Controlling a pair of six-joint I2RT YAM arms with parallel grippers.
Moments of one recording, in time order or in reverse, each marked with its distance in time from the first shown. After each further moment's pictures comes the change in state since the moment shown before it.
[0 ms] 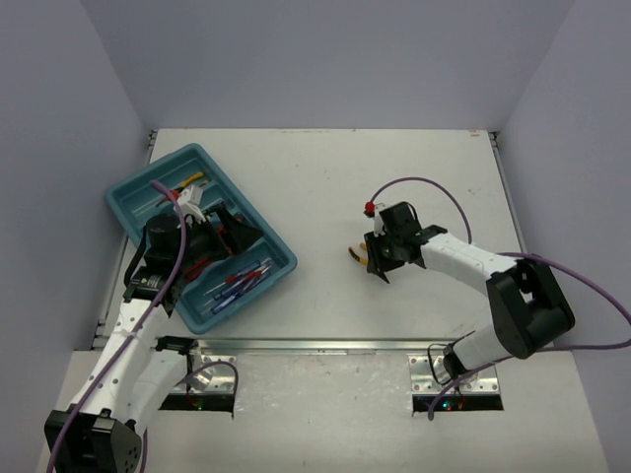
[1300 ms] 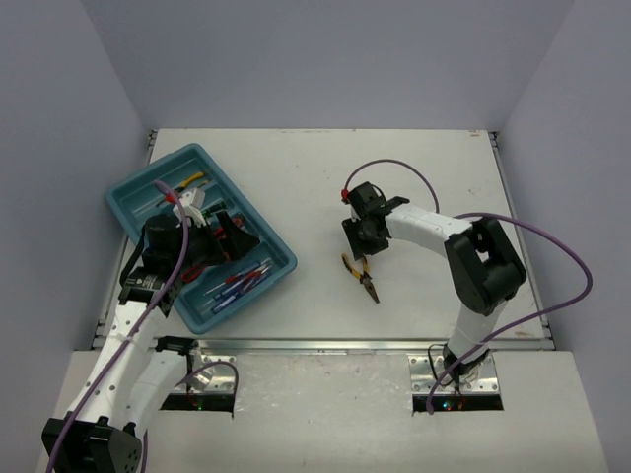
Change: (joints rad) left arm -0.001 -0.021 0.050 -0.165 -0.046 0.127; right arm 0.083 0.321 0.360 -0.203 0.155 0.044
